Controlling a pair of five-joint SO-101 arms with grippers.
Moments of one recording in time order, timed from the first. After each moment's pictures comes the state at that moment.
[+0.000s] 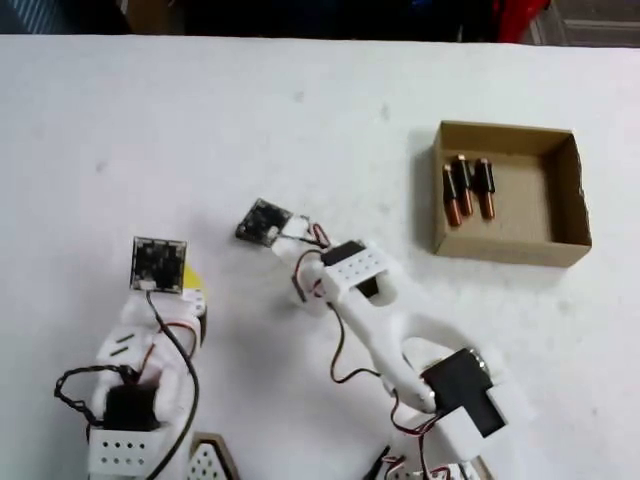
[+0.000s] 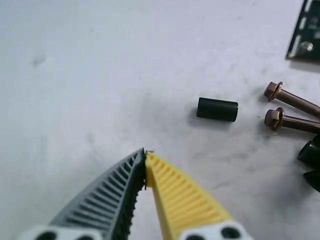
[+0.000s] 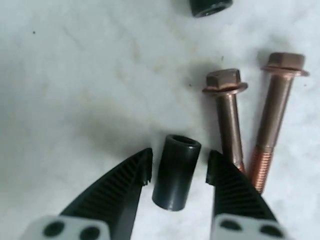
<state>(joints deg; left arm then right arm) -4.5 -104.0 97.1 51.0 -2.7 -31.5 1.7 41.1 41.3 32.5</state>
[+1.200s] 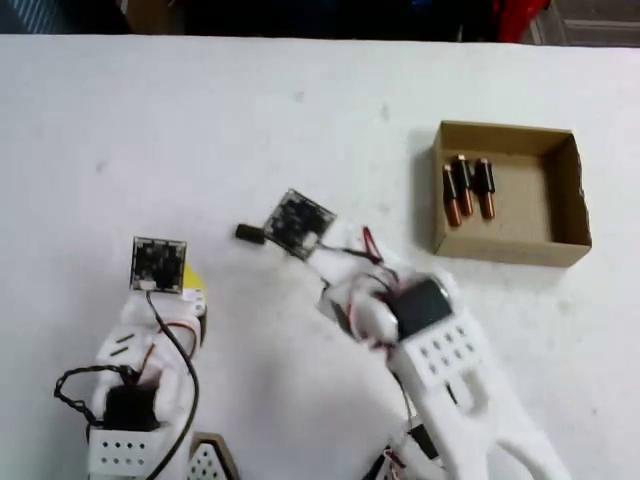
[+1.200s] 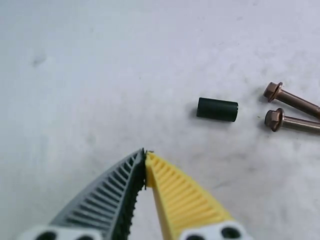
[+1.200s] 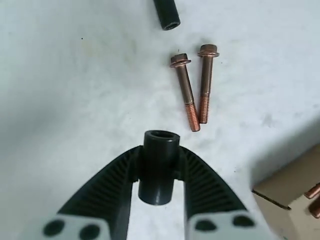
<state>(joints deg) -4.5 -104.0 97.1 51.0 -2.7 -30.9 -47.8 42.1 71.7 32.6</state>
